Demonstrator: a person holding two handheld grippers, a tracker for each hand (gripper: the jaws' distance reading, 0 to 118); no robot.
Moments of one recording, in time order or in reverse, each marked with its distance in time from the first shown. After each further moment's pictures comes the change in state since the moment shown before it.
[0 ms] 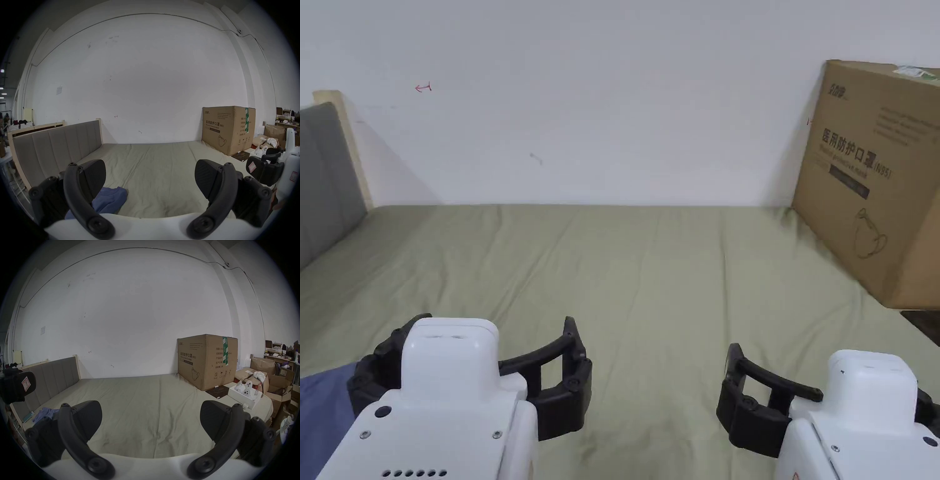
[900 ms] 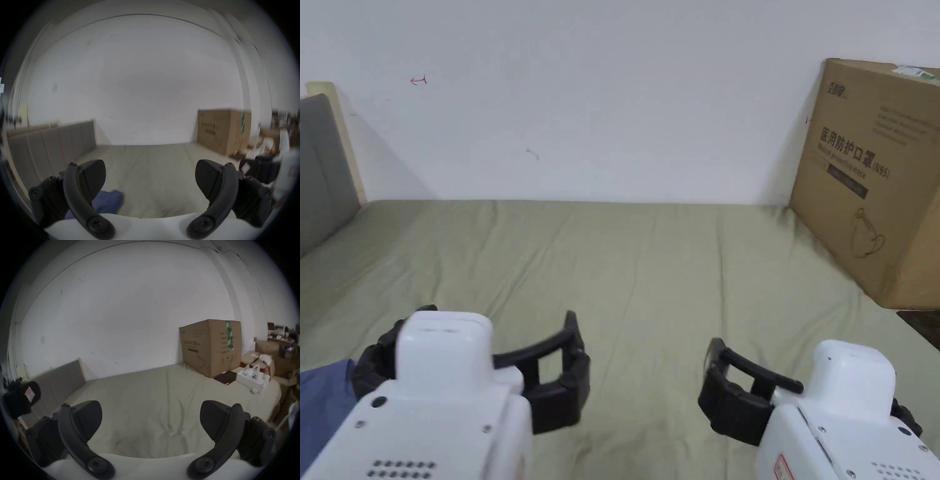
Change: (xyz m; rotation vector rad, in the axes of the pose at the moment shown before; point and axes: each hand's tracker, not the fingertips) left arm 0.010 -0.004 -0.009 0.022 -0.038 -0.101; right arm 0.004 -0.003 -0.018 -0.079 0.017 -0.111
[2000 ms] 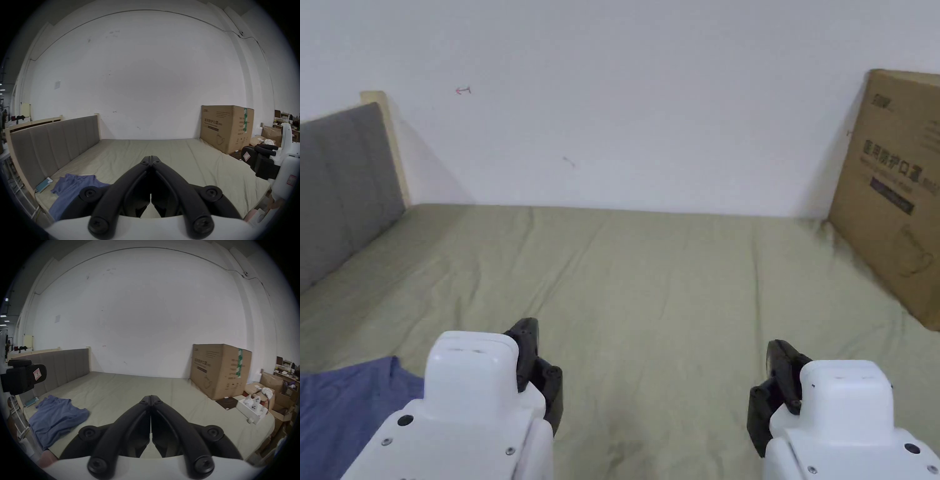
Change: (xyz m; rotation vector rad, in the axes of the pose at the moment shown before) left arm -0.033 -0.004 0.012 -0.053 0.021 0.131; right arm -0.046 0.006 0.009 0.086 0.119 0.243
